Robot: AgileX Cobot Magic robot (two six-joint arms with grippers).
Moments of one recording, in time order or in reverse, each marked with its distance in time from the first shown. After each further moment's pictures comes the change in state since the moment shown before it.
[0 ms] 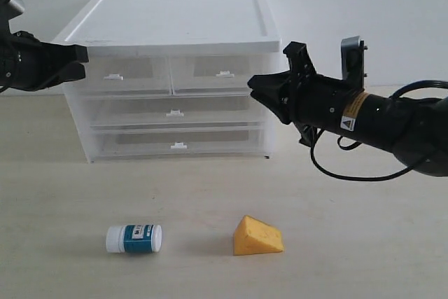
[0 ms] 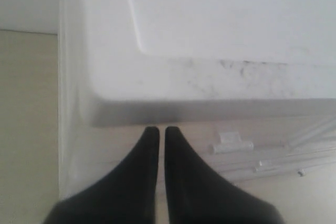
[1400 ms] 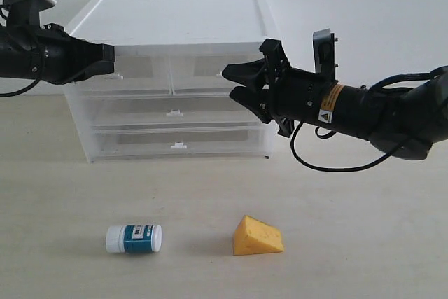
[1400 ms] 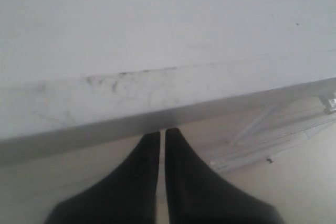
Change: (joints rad) left arm -0.078 0.016 -0.044 -0.024 0.032 0.088; right arm 0.032 0.064 -0.124 -0.097 -0.018 0.033
